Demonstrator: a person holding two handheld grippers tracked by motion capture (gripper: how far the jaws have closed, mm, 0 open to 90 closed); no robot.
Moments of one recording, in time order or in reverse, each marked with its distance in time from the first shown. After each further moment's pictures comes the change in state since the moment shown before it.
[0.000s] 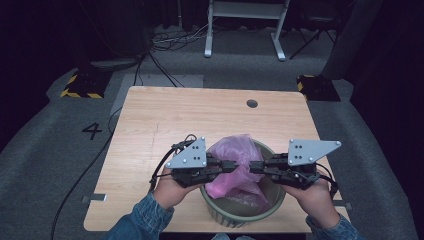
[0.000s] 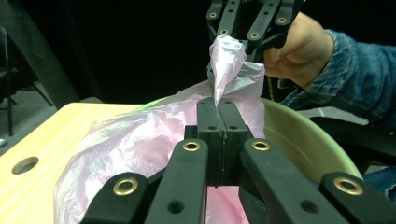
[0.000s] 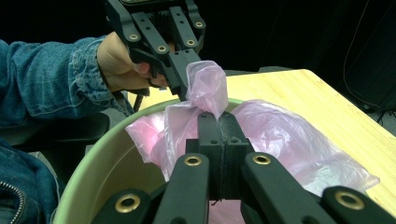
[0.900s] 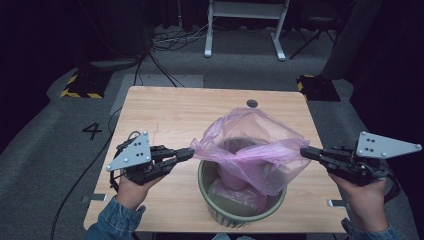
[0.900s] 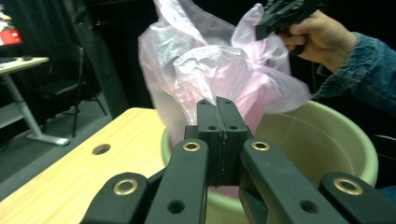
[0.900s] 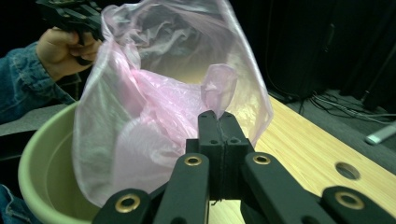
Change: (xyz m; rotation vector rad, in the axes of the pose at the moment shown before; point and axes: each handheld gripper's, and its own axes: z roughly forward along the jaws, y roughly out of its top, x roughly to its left) left arm 0.011 -0.030 -0.093 -0.125 0.204 -0.044; right arm -0.023 -0.031 -0.106 -0.083 -0.254 0.101
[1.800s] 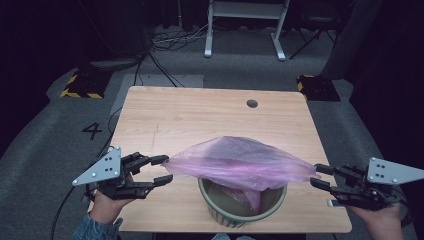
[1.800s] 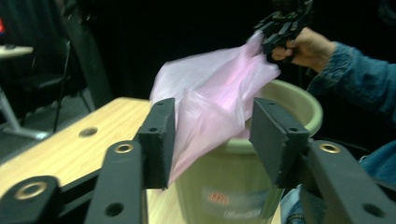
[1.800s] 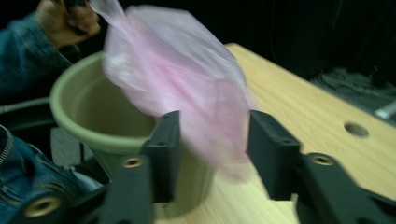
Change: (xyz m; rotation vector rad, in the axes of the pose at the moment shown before) left arm -0.005 -0.025 -0.044 -0.036 -0.081 -0.028; right arm 0.015 -0.046 -0.030 0.059 0.009 0.036
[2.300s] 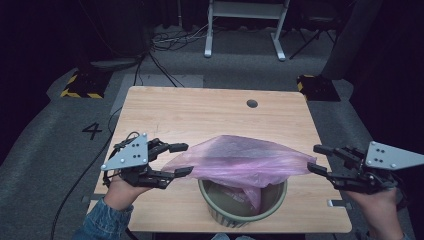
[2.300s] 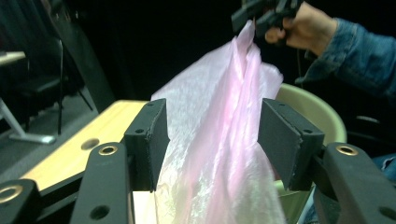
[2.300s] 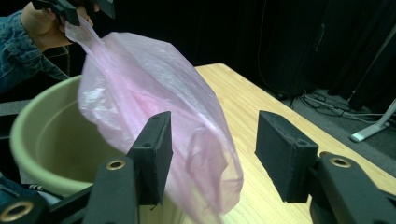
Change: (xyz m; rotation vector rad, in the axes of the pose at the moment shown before) left arm 0.009 0.028 0.045 0.113 -0.007 0.051; right arm -0.015 0.028 0.012 -0.047 -0.040 -0.073
